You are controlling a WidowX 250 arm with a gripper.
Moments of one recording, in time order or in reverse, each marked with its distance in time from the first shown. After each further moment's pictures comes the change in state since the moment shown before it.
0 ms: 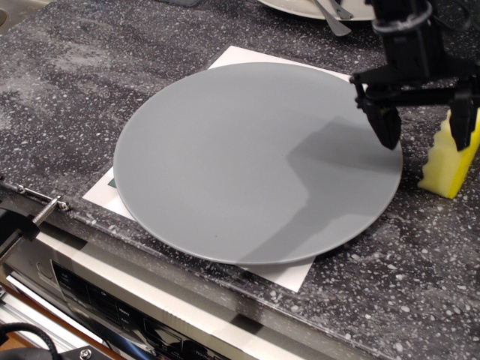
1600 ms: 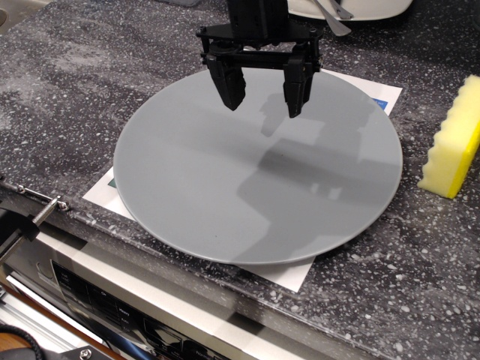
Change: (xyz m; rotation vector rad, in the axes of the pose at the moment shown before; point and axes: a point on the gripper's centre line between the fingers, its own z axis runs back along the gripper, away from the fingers) arm -0.034 0.113 0.072 0.236 0.037 0.084
